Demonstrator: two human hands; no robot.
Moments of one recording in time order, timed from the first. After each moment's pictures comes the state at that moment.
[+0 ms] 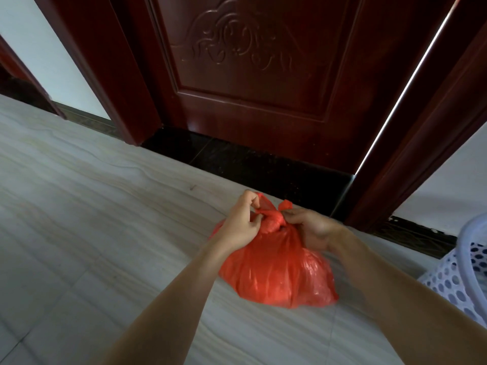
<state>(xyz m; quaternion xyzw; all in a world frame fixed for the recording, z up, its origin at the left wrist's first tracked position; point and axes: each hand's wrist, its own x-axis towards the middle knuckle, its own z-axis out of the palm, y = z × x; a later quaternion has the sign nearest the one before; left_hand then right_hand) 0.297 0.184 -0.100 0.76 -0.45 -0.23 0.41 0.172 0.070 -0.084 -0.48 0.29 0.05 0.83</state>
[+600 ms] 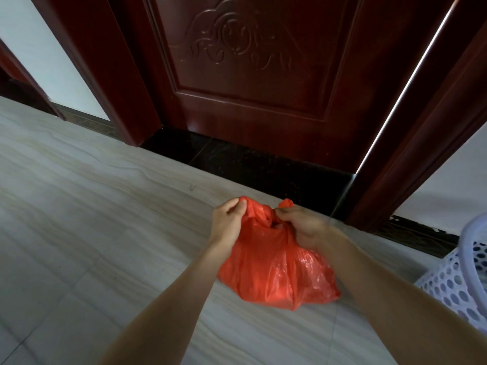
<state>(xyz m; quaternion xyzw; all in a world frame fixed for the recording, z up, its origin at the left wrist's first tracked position) 0.296 0.186 -0.097 0.76 -0.23 -0.21 0.57 0.192 0.076 -0.101 -0.46 0.36 -0.04 0.81</state>
